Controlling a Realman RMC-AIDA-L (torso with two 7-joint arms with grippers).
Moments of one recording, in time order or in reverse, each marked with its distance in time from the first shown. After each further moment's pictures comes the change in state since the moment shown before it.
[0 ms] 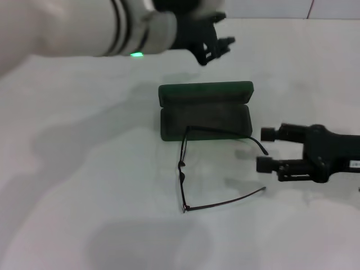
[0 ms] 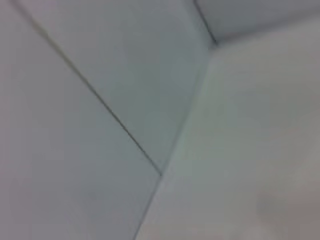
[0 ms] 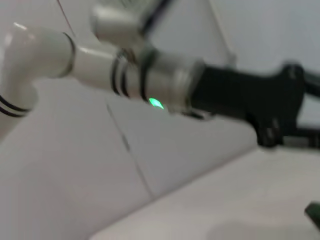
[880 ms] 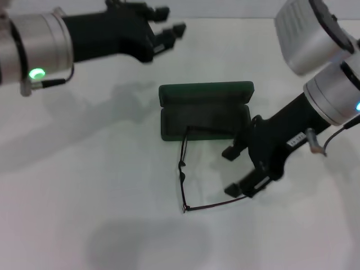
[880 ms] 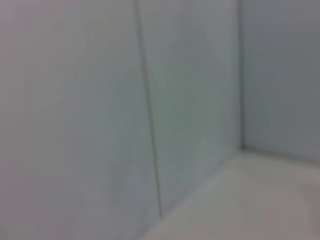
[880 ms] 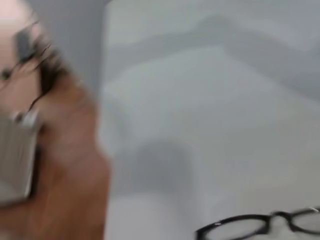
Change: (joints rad) left arm 0.299 0.000 -0.300 0.028 -0.616 0.126 0.234; right arm 0.346 0.004 -0.387 -0.480 -0.447 0.008 0.553
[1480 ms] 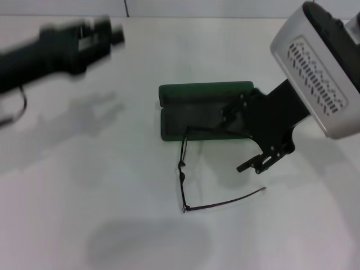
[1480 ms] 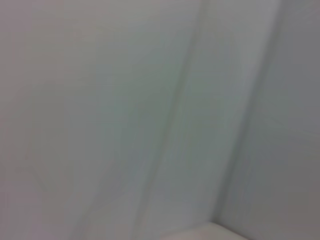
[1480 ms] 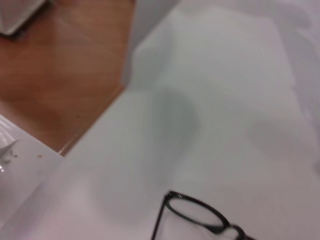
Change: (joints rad) left arm -0.020 0.010 -0.387 -0.471 -0.398 0.359 0.273; right arm -0.017 0.001 -0.072 -0.301 -0.135 -0.010 -0.494
